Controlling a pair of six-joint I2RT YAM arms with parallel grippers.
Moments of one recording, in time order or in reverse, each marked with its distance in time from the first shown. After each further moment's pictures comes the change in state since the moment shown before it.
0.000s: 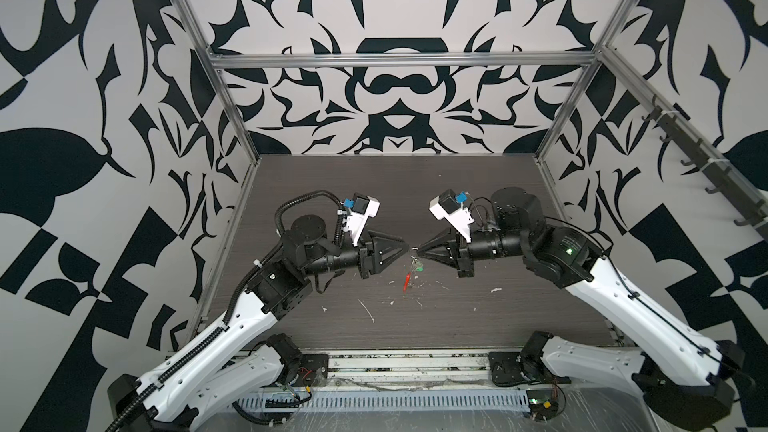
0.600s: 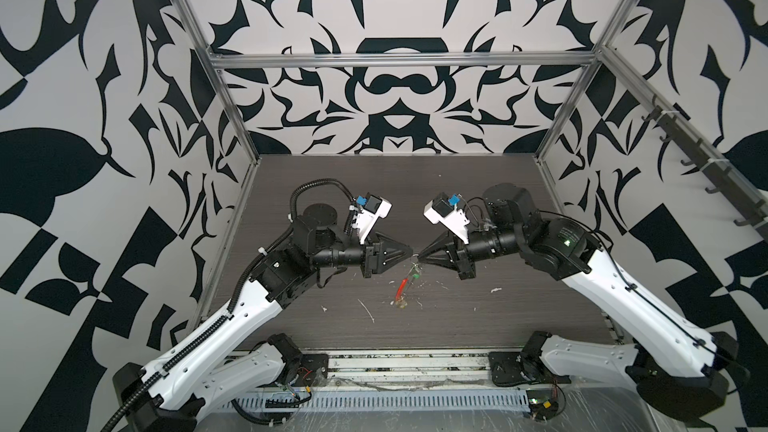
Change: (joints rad) left arm 0.000 0.078 0.103 -0.151 0.086 0.058; right arm 0.001 0.049 0.082 -0.144 -0.010 -0.065
